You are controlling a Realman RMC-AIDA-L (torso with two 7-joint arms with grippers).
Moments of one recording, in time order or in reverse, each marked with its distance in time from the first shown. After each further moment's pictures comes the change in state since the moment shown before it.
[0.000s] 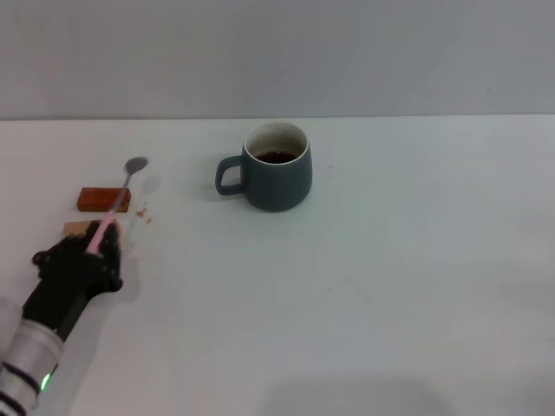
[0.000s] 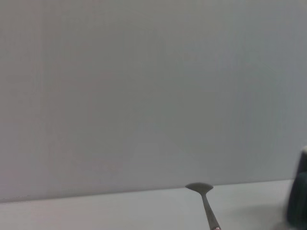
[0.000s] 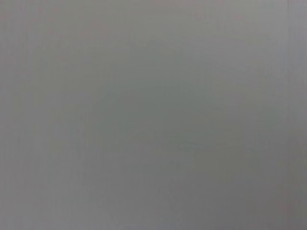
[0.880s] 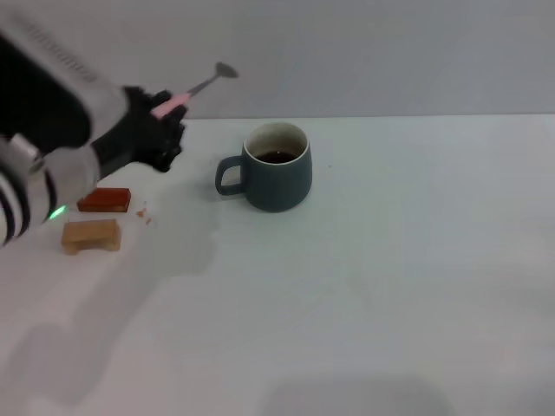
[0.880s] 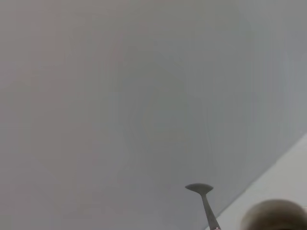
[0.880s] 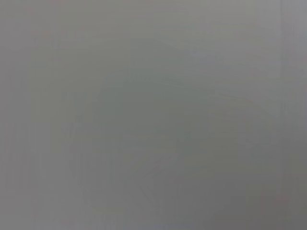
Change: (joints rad) left arm 0.057 0.147 -0.317 -1.229 0.332 -1.366 0.335; right arm -0.021 0.000 0.000 0.016 0.000 -0.001 0.001
